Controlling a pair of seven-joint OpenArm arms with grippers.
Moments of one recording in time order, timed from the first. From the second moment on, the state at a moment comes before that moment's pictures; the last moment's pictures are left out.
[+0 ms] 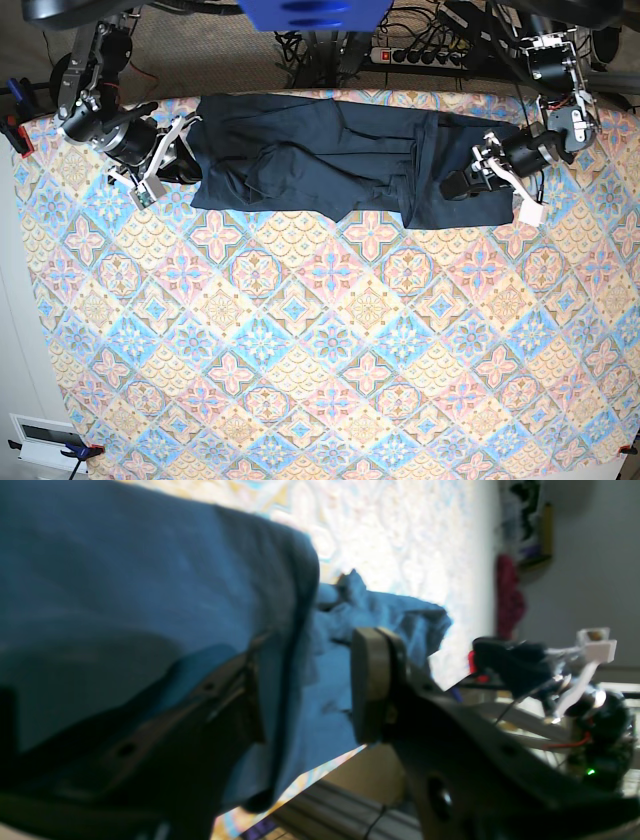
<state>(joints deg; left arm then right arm) 14.6 -18.0 -23.6 96.3 -72.9 -18.1 67.8 -19.9 15.1 20.5 110.0 38.8 42.7 -59.4</state>
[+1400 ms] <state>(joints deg) 20.7 -25.6 0.7 104.8 -55.7 -18.1 63.6 -19.8 15.1 20.5 109.9 39.0 42.7 -59.4</state>
